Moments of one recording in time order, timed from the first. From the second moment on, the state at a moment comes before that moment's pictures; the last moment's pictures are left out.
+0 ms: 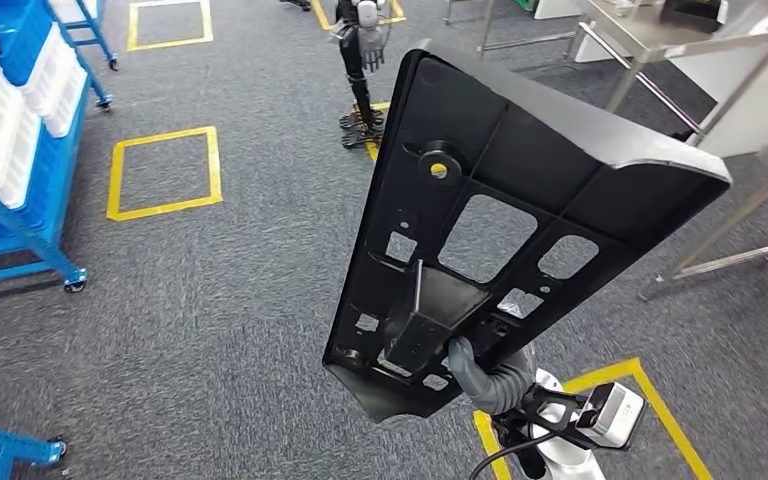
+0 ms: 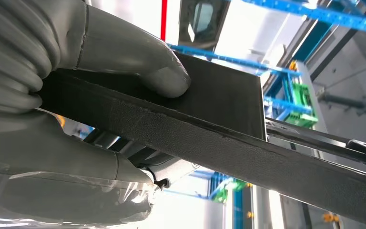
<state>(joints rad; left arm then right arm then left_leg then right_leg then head) -0.07 -0.02 1.39 -0.23 -0.91 0.10 -0.19 -0.06 0.03 0.26 -1.77 -0.05 0.39 -0.70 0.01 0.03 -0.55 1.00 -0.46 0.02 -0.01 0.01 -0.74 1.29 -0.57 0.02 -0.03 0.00</state>
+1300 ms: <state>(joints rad) -0.08 0.01 1.39 -0.24 -0.93 0.11 -0.22 -0.07 0.04 0.23 -1.77 -0.05 0.35 -0.70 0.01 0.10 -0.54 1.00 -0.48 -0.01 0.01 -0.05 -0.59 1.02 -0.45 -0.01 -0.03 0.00</state>
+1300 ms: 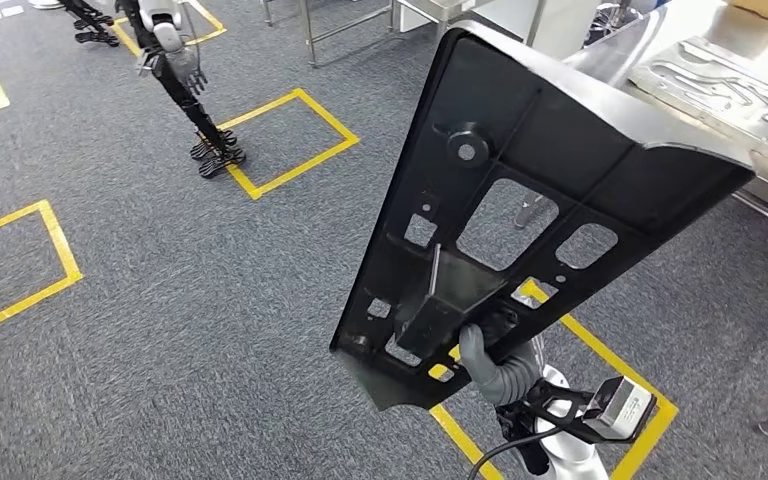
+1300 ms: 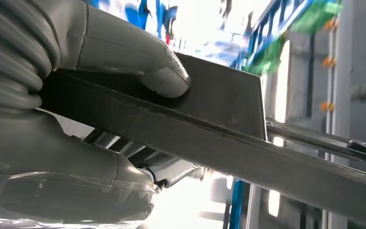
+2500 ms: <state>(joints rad) -0.08 0.00 1.40 -0.24 -0.89 0.14 -0.19 -0.12 0.02 0.30 -1.72 -0.09 0.34 -0.70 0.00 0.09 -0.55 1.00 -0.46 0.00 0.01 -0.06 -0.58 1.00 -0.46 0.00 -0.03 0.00</state>
